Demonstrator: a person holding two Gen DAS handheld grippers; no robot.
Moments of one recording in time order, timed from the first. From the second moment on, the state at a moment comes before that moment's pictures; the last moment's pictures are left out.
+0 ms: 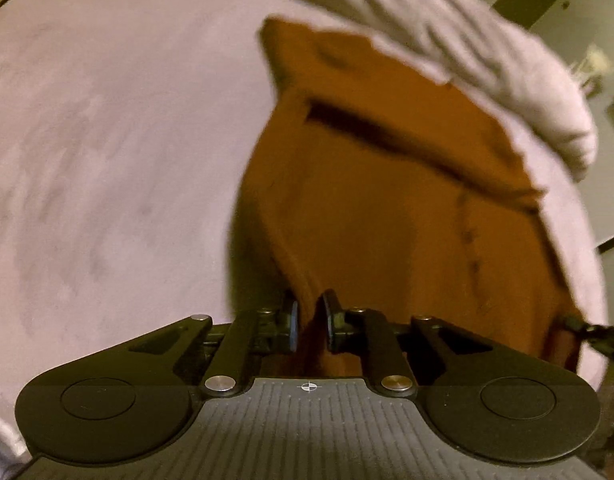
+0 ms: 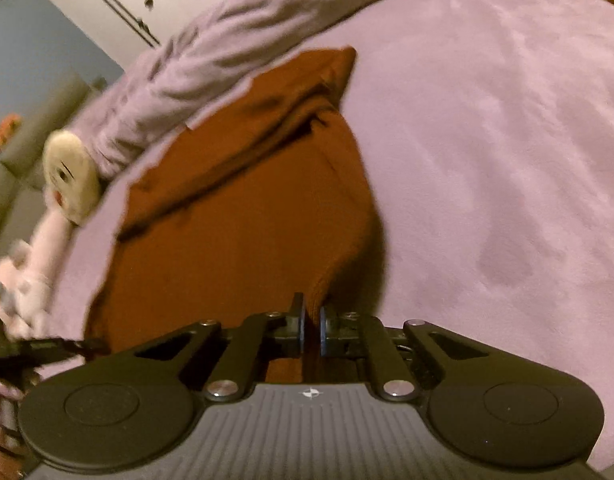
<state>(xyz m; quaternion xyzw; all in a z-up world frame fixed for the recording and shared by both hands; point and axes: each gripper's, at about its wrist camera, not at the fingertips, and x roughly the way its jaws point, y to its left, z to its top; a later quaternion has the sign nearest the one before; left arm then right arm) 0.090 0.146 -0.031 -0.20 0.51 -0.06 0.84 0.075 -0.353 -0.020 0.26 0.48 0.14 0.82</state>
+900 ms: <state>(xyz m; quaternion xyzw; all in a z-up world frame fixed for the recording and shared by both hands) 0.159 0.144 -0.007 -0.19 0.46 -0.07 0.86 0.176 -0.340 0.016 0.21 0.40 0.12 0.89</state>
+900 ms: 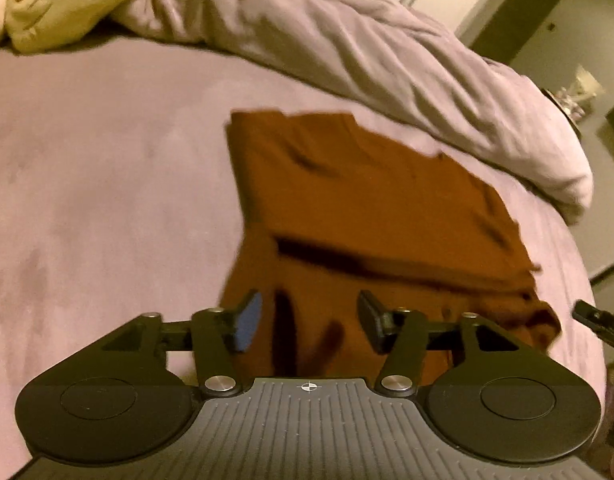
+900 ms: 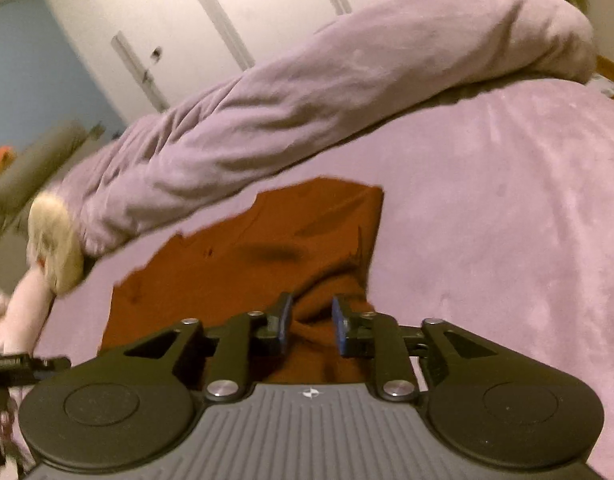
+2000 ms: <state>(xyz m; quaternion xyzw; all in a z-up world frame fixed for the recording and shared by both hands) 0.196 0.097 0.022 -0.21 0.44 -0.13 0.86 0.170 -0.242 0.007 0.03 0.41 0.23 0.88</state>
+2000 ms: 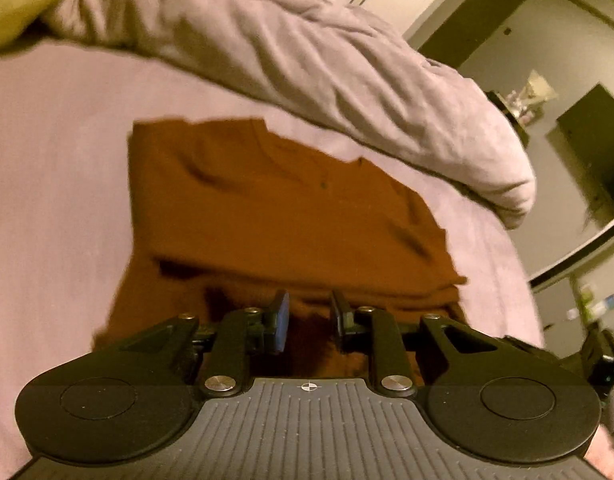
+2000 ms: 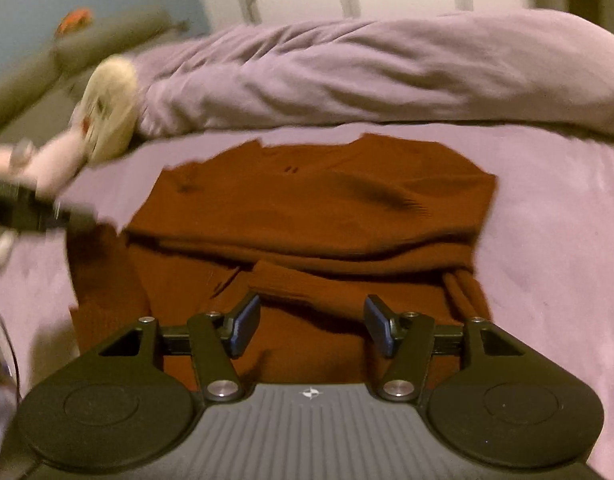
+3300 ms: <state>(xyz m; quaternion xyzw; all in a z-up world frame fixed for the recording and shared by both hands) 0.235 0.056 -0.045 -0.04 0.50 -0.19 0.85 0.231 -0.253 -0.025 0.01 0.42 0.20 0.89</state>
